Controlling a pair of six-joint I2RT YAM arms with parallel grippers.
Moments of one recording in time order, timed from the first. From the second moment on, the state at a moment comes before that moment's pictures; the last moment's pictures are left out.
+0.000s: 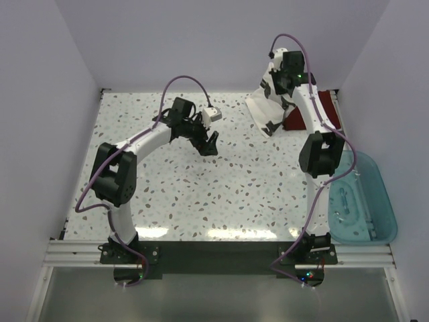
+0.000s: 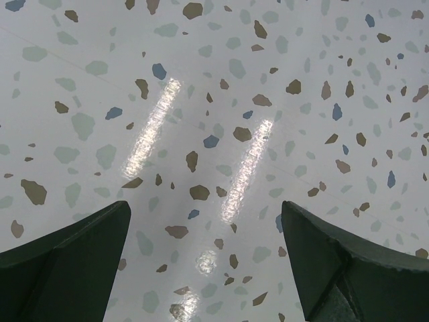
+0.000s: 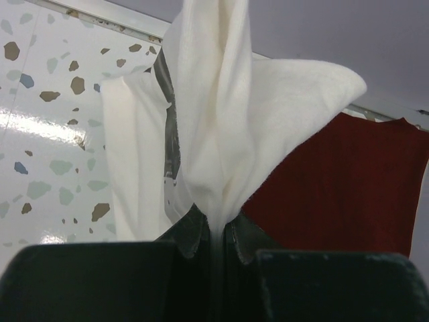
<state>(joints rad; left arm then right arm) -0.42 1.89 1.43 -0.41 0.64 0.34 0.12 2.32 2.34 -0.69 0.06 -0.23</state>
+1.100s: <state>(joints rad) -0.42 1.81 1.29 -0.27 0.62 0.32 0.09 2.22 2.37 -0.71 0.09 -0.22</state>
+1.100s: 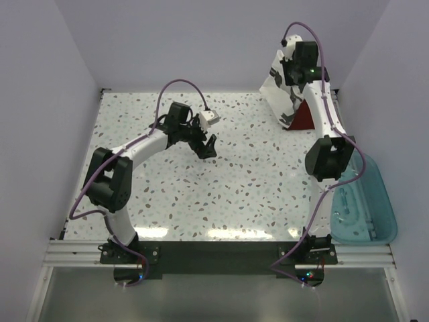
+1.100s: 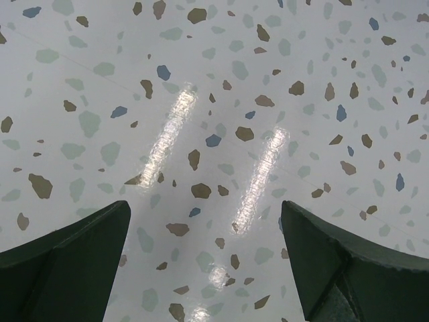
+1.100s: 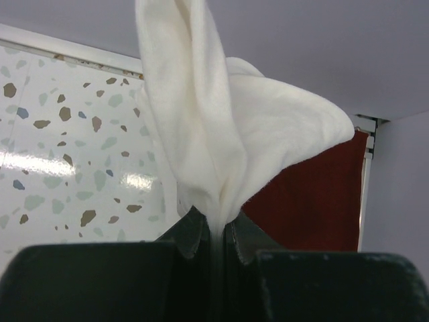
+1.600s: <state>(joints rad) -0.42 1.81 1.29 -0.28 0.63 0.35 0.02 2.22 2.33 -0.69 0.10 -0.21</state>
